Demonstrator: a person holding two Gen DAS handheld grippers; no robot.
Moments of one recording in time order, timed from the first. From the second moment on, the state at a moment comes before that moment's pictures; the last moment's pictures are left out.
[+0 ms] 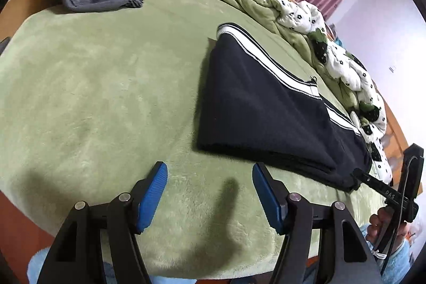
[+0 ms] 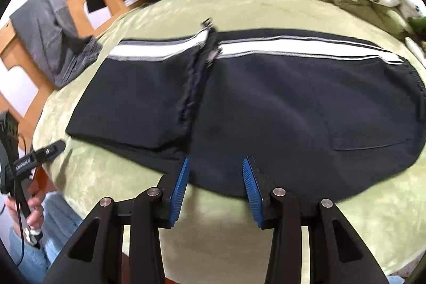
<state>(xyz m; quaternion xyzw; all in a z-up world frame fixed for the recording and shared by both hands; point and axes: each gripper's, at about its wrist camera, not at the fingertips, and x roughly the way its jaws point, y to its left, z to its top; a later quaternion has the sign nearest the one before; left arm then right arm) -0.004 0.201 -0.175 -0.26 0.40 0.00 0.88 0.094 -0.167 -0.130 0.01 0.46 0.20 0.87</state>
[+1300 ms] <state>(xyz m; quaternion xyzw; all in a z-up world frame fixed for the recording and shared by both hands) 0.052 0.123 -0.089 -0.24 0.30 0.06 0.92 0.087 -0.229 -0.120 0.11 0.41 0.18 0.89</state>
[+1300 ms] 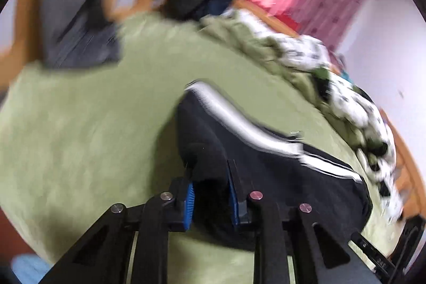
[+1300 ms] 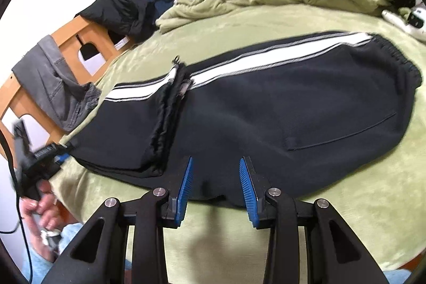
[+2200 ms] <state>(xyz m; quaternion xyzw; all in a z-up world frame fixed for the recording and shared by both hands) 0.074 -0.019 -0.114 -0.19 0.42 -0.21 0.86 0.094 -0.299 -0.103 0.14 0.37 0.14 0.91</state>
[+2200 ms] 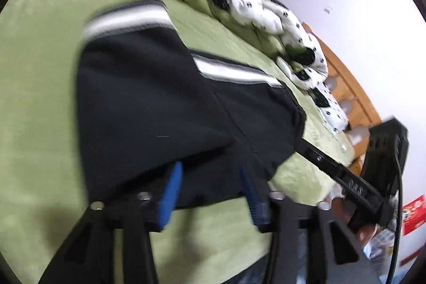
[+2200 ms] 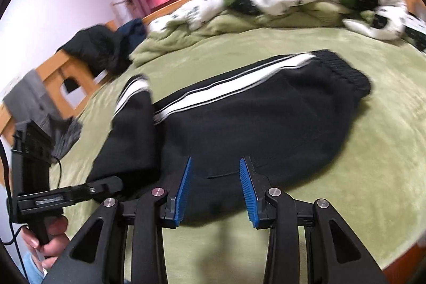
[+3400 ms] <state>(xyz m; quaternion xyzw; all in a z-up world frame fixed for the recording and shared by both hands) 0.058 0.073 -0.125 -0.21 0.43 -0.06 0.88 0.167 -0.236 -0.022 0.02 0.31 0.21 0.93</state>
